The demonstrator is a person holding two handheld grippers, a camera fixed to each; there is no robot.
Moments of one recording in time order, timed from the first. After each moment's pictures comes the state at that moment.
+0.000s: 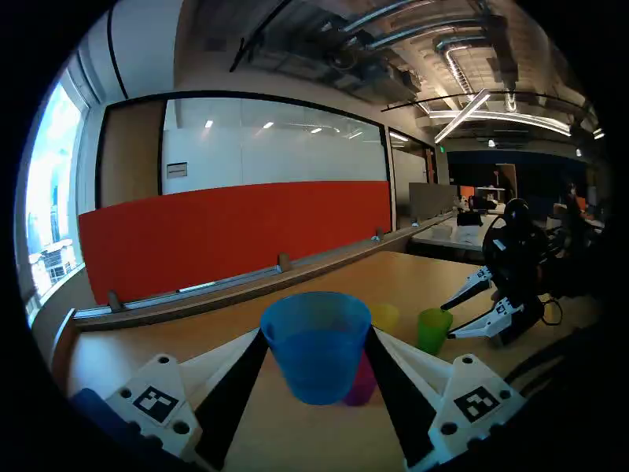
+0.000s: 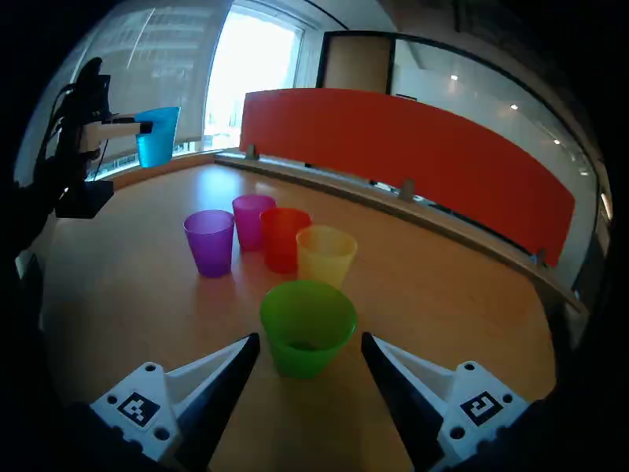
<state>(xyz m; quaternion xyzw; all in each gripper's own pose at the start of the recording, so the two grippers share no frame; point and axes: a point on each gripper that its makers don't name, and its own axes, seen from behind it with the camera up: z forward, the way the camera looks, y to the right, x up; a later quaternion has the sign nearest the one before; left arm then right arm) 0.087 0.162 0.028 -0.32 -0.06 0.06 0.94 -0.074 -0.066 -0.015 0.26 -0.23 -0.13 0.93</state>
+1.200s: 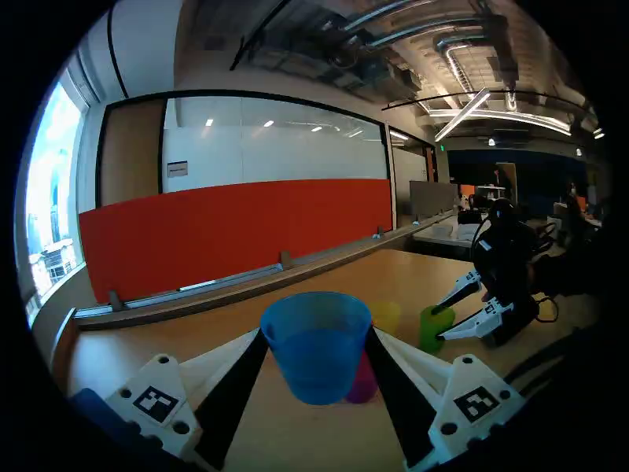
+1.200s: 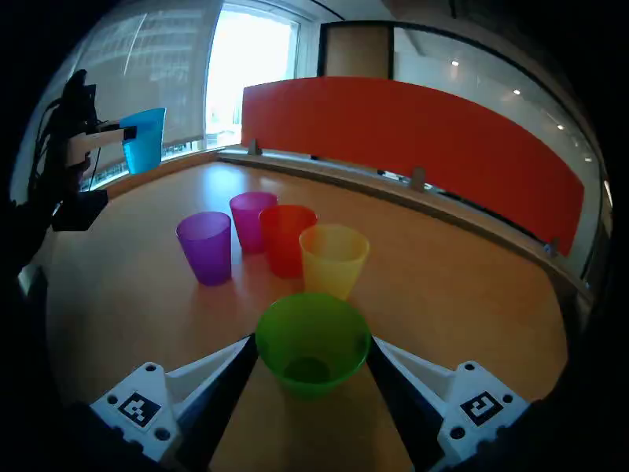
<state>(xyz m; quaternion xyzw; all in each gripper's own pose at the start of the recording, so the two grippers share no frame) 0.084 0.156 0.031 -0.32 -0.06 0.06 0.94 -0.084 -0.084 0.005 0.28 -0.25 -0.11 0.92</state>
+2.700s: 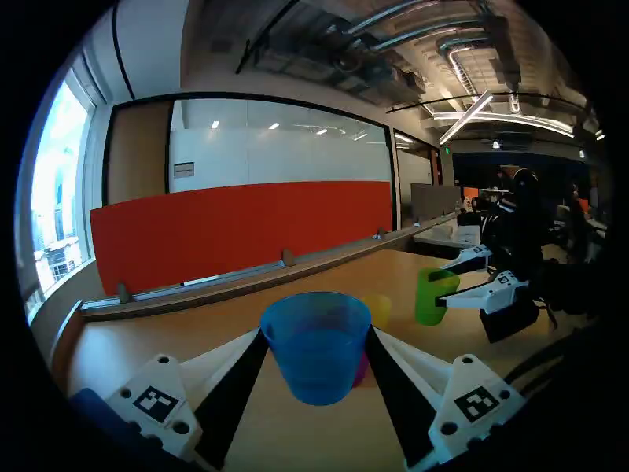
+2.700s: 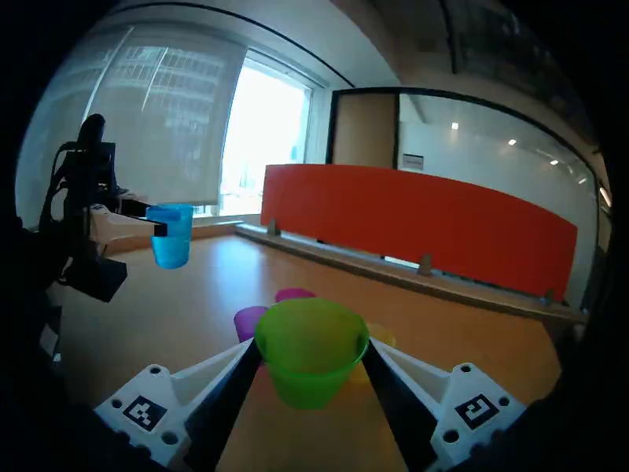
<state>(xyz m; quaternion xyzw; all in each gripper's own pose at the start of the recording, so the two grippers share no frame) 0.080 0.144 -0.014 -0.31 -0.05 0.05 0.95 0.020 -0.154 -0.019 0.30 -0.09 -0.08 0.95</state>
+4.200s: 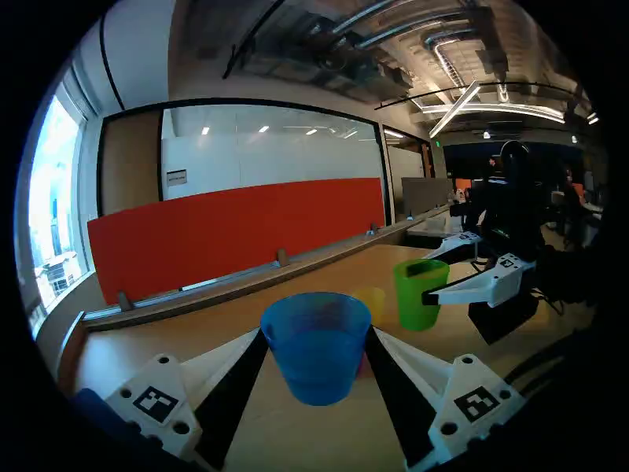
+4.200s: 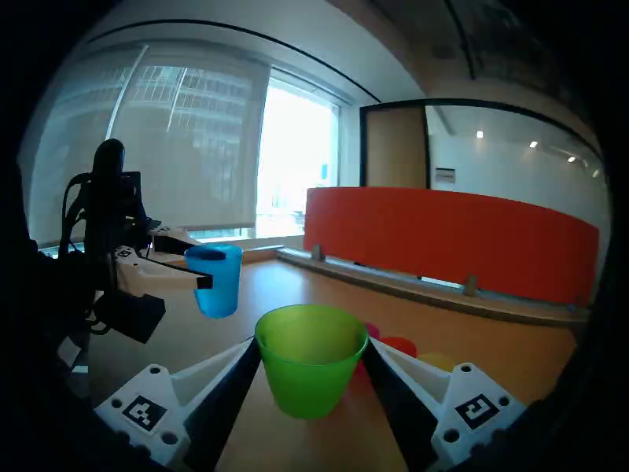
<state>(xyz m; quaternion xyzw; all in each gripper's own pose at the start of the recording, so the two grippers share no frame) 0.075 0.141 -0.032 -0.32 -0.04 0.08 0.94 0.045 -0.241 -0.045 0.38 -0.06 -0.05 0.92</state>
